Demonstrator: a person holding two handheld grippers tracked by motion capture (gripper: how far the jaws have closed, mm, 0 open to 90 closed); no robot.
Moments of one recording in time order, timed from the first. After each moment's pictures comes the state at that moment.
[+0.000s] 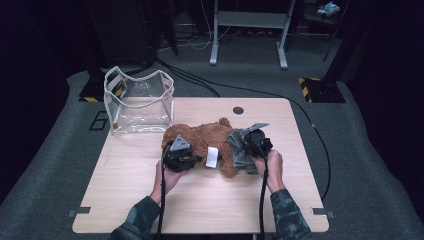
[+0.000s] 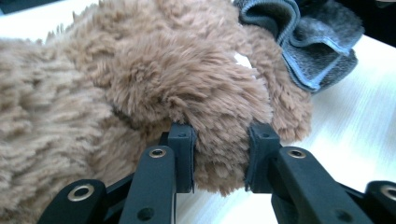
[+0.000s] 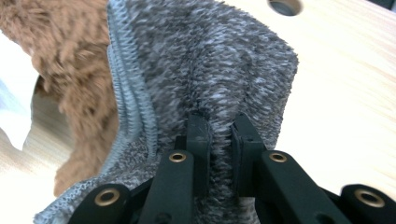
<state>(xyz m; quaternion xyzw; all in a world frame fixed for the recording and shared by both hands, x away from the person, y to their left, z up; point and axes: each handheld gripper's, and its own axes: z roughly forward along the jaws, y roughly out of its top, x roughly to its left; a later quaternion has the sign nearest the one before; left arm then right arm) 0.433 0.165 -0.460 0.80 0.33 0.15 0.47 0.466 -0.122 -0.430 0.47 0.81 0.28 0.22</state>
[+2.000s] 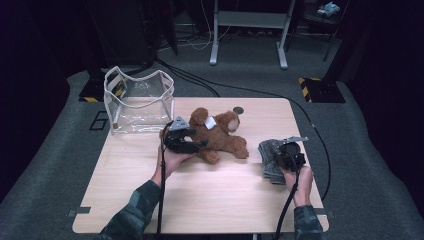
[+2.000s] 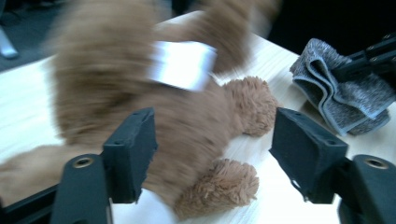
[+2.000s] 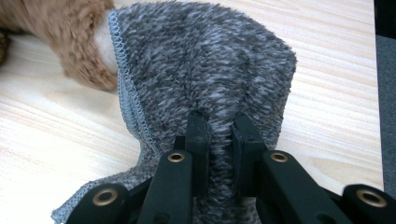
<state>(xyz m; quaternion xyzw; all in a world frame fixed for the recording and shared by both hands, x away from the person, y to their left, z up) 0.468 0.160 -0.424 0.79 0.33 0.15 0.49 0.436 -0.213 -0.451 0.56 0.75 0.27 0.22</state>
